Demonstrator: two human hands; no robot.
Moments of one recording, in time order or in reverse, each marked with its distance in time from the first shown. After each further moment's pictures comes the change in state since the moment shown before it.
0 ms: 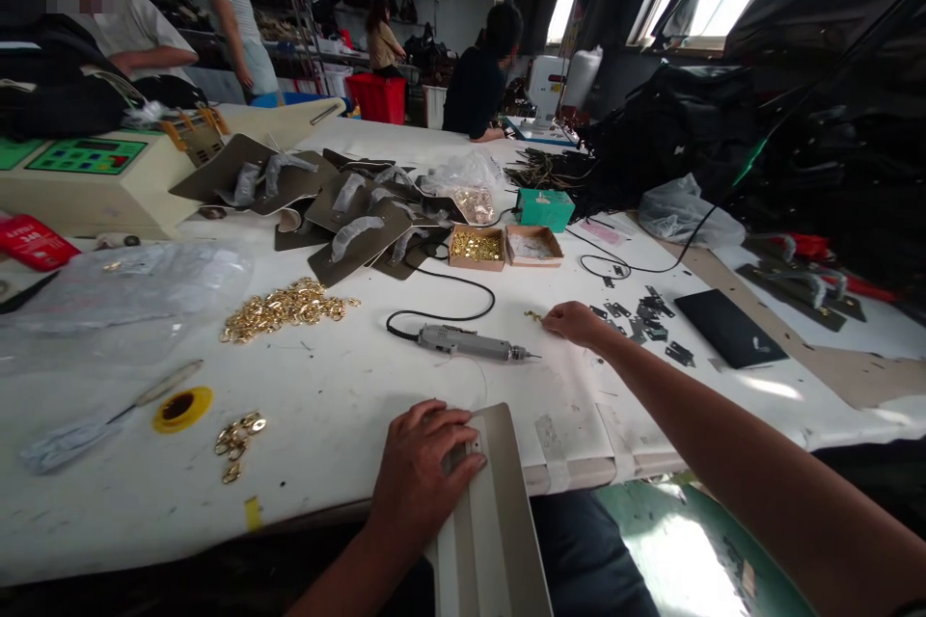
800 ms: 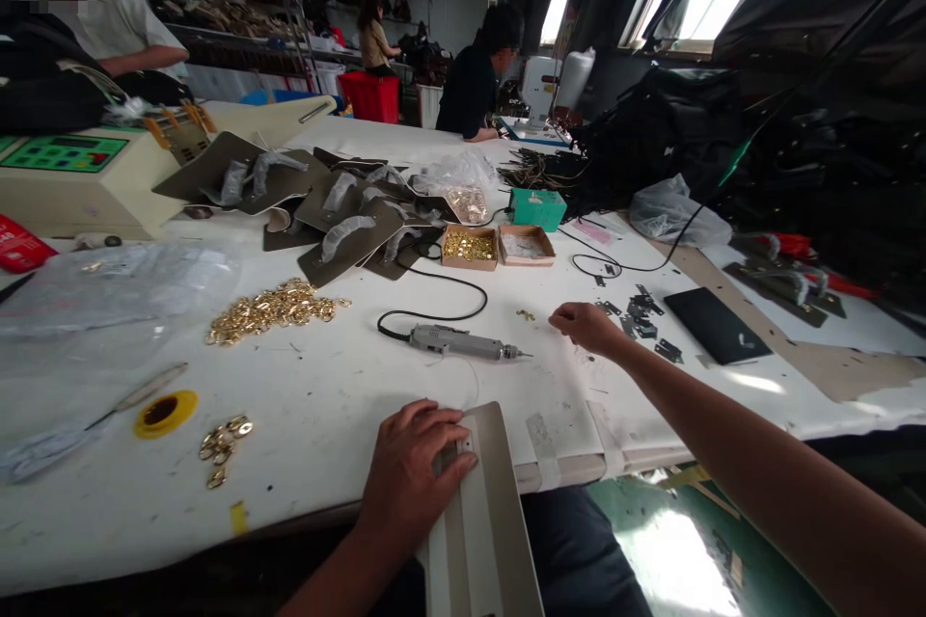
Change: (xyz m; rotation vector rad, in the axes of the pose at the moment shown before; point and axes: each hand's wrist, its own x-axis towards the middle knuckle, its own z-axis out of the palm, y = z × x) left_hand 0.001 -0.002 0.001 0.018 -0.011 0.008; right_hand -0.027 0.017 -0.022 -0.034 0.050 -0.107
